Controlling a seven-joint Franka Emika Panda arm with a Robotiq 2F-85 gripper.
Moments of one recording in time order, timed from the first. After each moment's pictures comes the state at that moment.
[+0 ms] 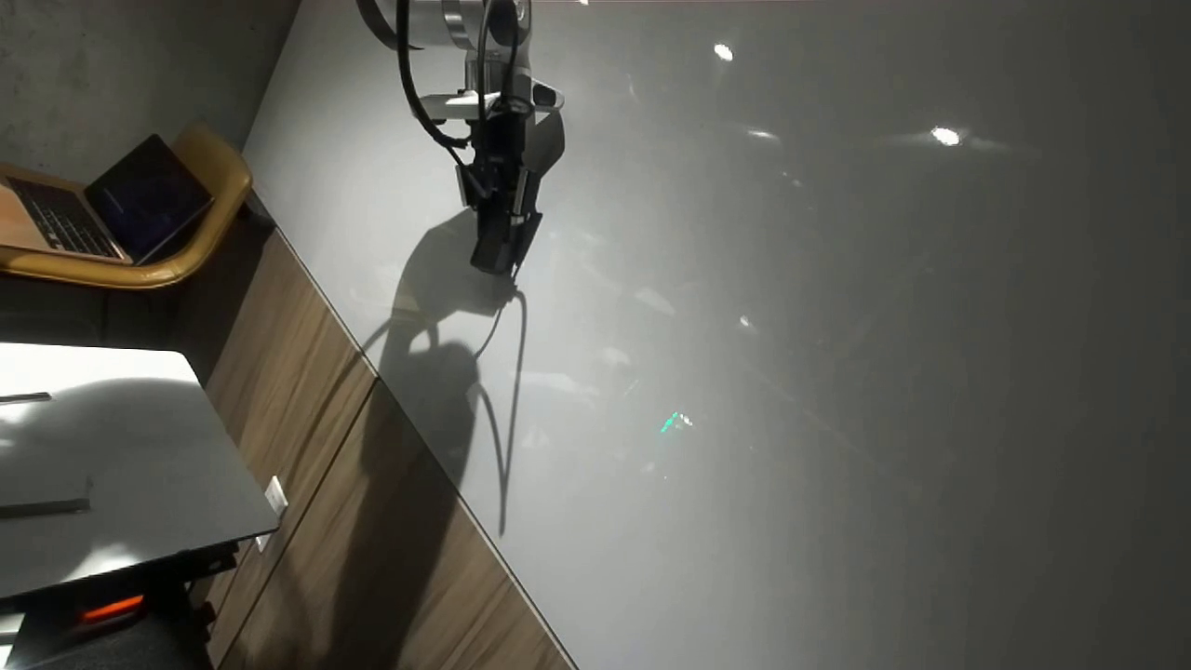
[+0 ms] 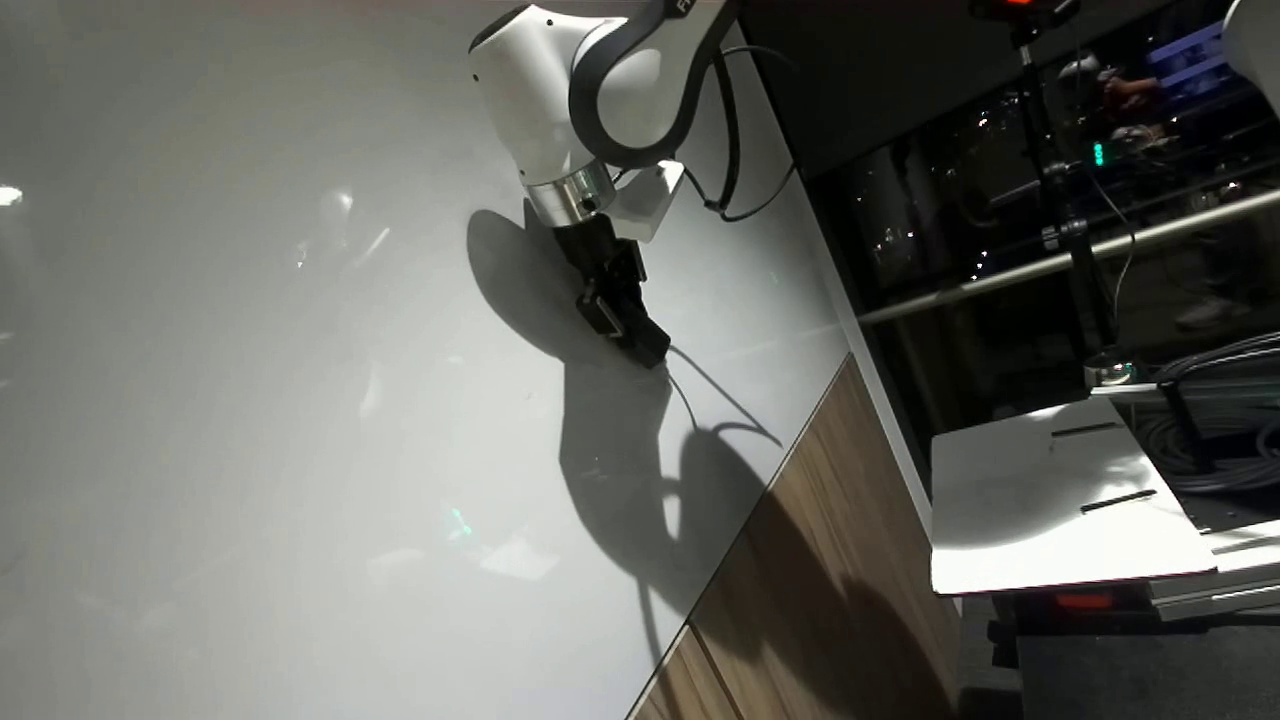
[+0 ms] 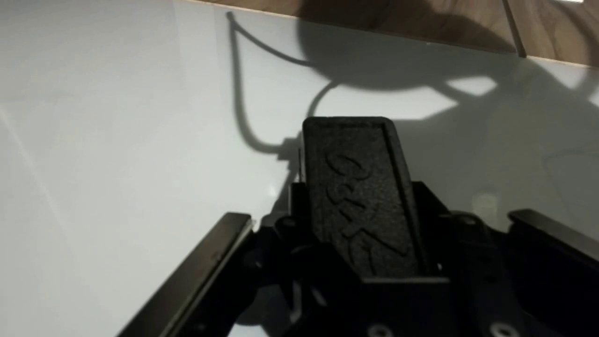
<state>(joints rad) 0.19 0.13 0.05 -1.87 -0.57 2.18 0.42</state>
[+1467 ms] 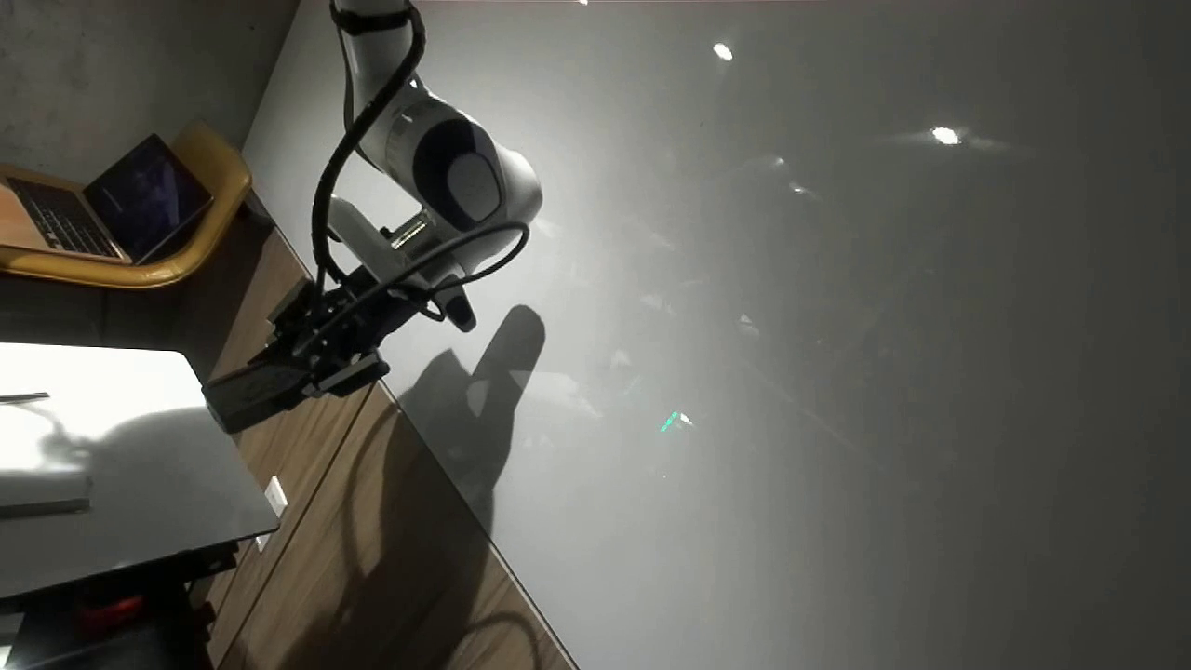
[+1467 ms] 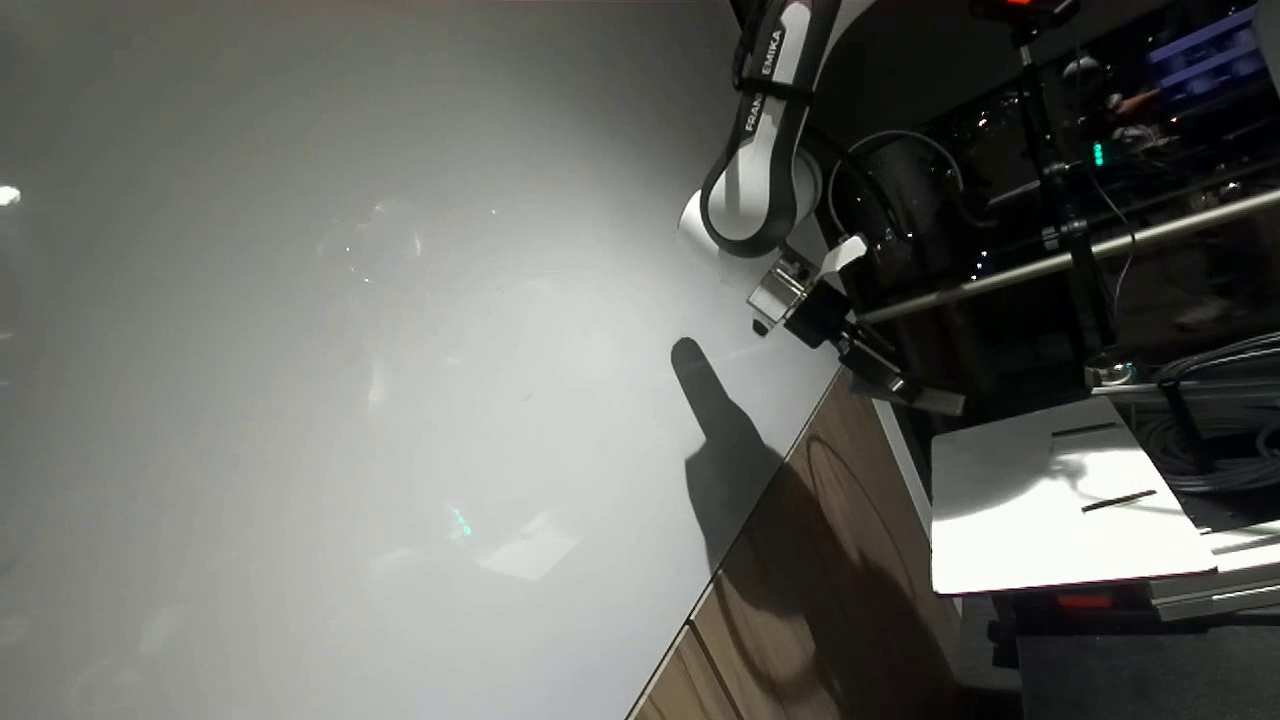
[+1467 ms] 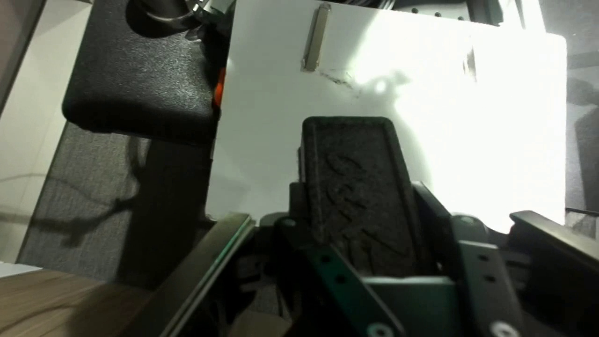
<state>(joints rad) -0.02 0.17 -0.02 -2.26 -0.06 1.90 -0.23</state>
